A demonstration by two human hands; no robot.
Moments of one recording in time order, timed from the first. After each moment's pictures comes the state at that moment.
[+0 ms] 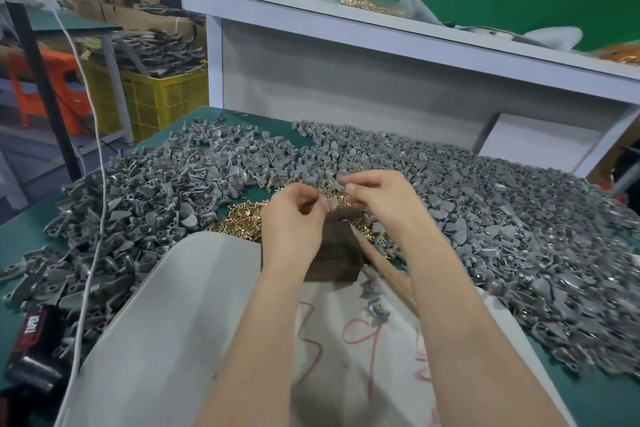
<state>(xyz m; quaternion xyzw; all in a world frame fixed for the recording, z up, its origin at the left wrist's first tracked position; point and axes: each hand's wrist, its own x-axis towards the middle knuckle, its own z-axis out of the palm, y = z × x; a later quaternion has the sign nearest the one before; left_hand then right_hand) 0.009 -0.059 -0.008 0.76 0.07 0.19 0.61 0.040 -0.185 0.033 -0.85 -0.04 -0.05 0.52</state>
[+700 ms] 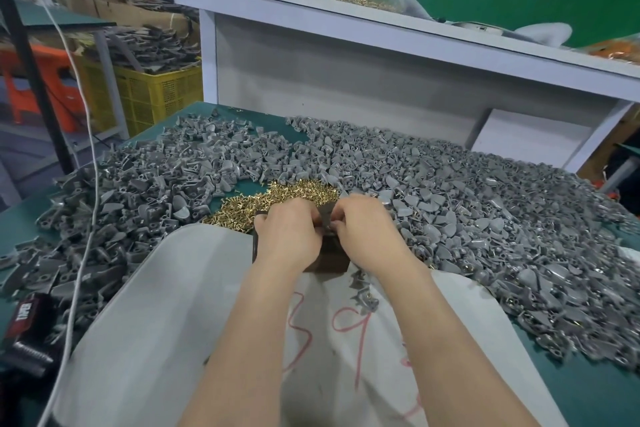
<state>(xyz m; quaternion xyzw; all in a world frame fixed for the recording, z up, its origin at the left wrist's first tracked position) 0.008 -0.064 -0.016 0.95 0.02 0.11 0.30 0.009 -0.176 0.008 -0.98 -0.11 -0.08 0.11</state>
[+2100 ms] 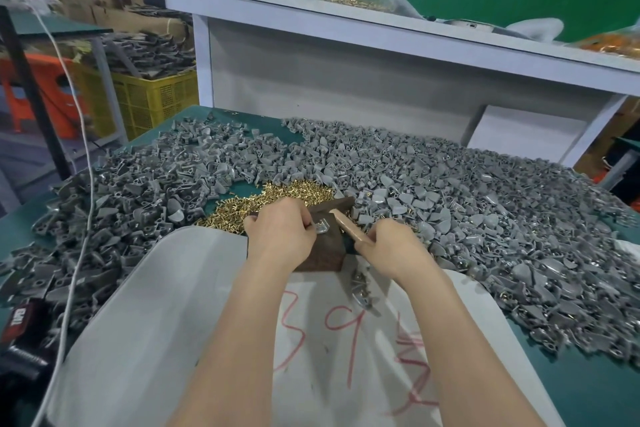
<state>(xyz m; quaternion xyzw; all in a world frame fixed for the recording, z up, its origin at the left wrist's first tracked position) 0.008 -0.064 -0.017 0.94 0.04 0.11 0.32 0.004 -0.222 -0.005 -0.99 0.05 0.05 0.14</state>
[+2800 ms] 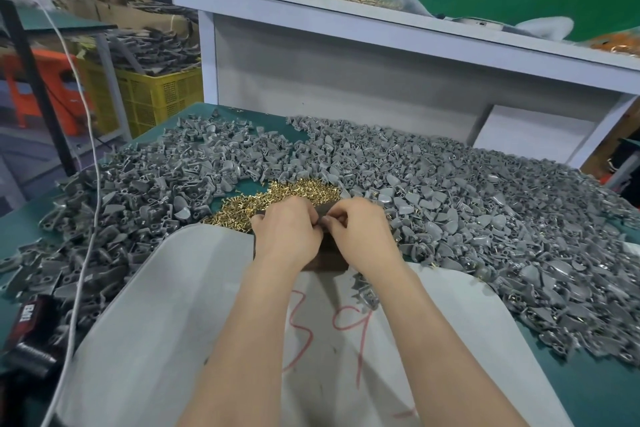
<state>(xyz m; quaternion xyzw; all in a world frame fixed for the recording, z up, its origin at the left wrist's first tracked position) 0.008 -0.063 -0.016 0.94 0.04 0.11 0.32 0.011 -0.175 -0.010 -0.95 -0.07 -0.12 0.27</state>
